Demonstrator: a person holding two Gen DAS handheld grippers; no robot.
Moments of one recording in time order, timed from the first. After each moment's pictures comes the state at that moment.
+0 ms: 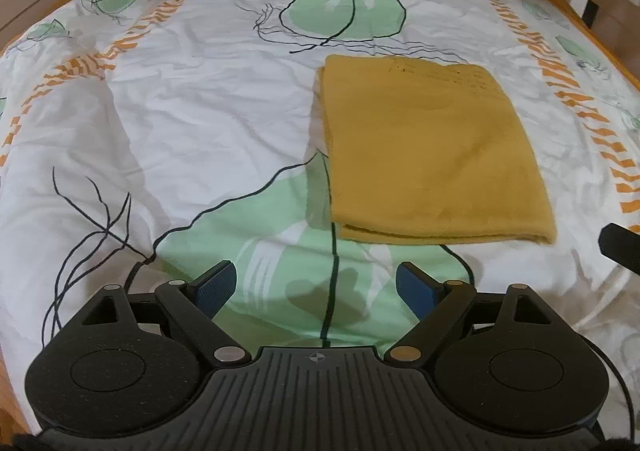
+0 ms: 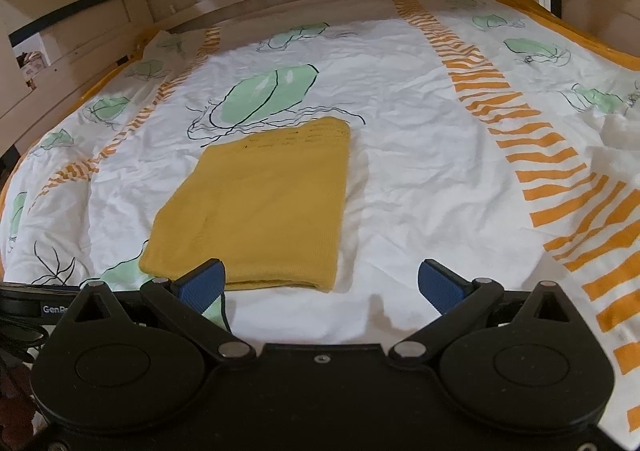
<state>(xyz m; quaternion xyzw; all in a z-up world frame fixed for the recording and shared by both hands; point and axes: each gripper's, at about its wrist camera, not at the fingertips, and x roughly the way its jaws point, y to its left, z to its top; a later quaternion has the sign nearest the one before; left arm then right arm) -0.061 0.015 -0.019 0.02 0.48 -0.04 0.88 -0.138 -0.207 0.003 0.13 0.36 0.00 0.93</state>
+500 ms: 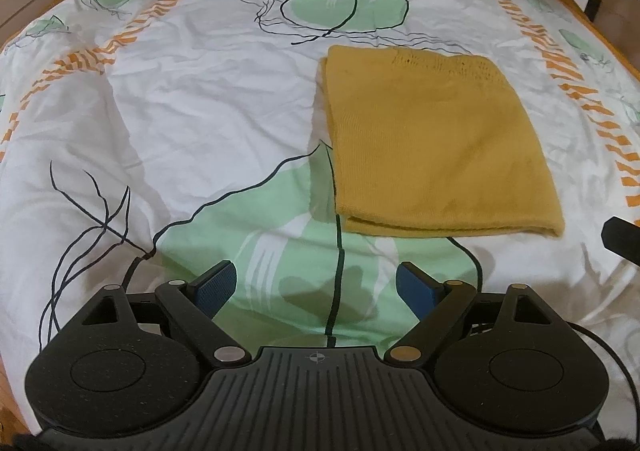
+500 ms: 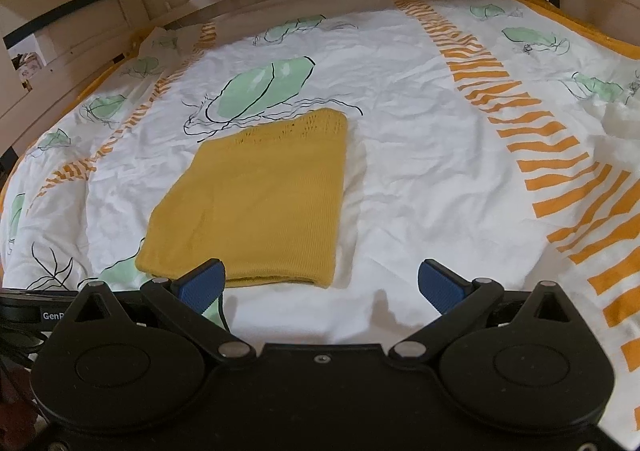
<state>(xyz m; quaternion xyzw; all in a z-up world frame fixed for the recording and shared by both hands) -0.059 0.015 -0.025 0.03 0.49 -0.04 0.87 -0.134 -0.207 -0.003 0.14 0.37 0.00 0.92</state>
